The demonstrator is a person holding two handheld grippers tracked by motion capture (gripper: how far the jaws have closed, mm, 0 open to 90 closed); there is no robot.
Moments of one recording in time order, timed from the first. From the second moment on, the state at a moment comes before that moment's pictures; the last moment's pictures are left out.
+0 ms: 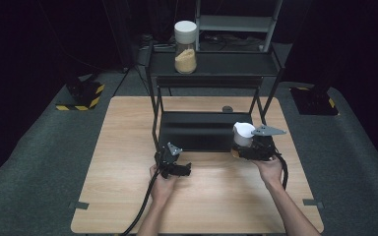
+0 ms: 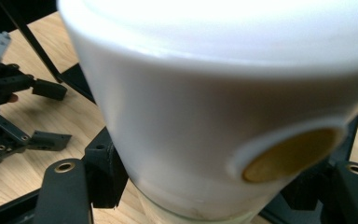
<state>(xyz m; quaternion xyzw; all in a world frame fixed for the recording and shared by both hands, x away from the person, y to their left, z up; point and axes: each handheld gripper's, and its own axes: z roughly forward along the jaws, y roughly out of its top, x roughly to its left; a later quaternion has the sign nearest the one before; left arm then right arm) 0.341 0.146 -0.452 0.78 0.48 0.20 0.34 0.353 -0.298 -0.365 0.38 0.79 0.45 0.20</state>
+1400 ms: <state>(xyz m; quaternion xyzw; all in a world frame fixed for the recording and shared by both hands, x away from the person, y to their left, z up) 0.341 0.146 -0.452 0.78 0.48 0.20 0.34 0.365 -0.307 -0.231 0.32 0.78 0.50 0.20</state>
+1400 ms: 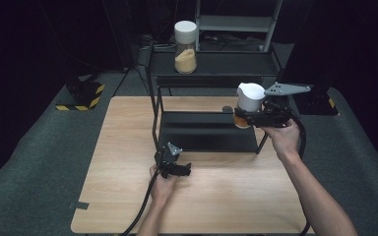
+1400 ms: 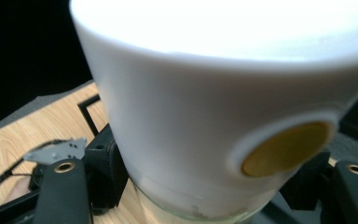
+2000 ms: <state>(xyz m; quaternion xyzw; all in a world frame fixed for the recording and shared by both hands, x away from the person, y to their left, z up) 0.341 0.146 -0.452 0.78 0.48 0.20 0.34 0.381 -0.312 -0.165 0.32 0.77 0.52 0.18</state>
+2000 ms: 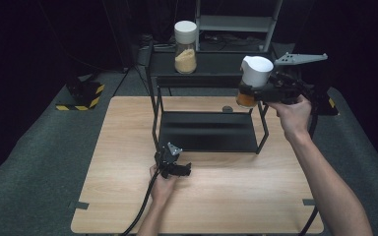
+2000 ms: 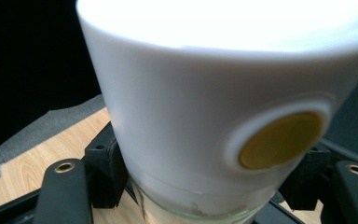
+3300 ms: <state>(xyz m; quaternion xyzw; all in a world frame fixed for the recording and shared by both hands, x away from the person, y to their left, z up) 0.341 0.146 -0.452 0.78 0.48 0.20 0.34 0.446 -0.252 -0.114 0.40 0.74 0.49 0.22</state>
